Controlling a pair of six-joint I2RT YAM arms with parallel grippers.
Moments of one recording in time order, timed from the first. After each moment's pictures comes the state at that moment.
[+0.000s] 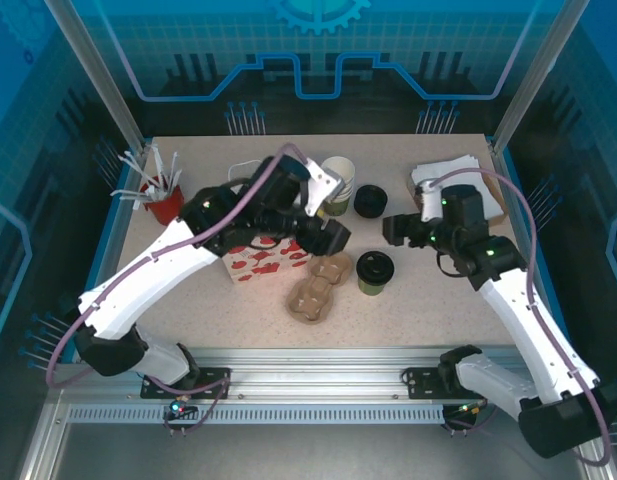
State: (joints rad) left arm -0.88 1.47 1.75 -1.04 0.08 -0.25; right arm 0.25 0.99 1.03 -0.71 -0.15 0.20
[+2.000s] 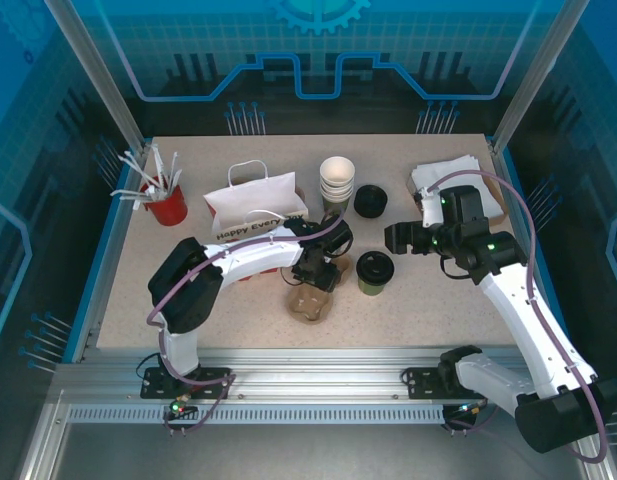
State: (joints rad) left arm -0.84 1.89 1.39 -0.89 0.01 -0.48; right arm 0.26 1.02 1.06 -0.84 -0.18 0.16
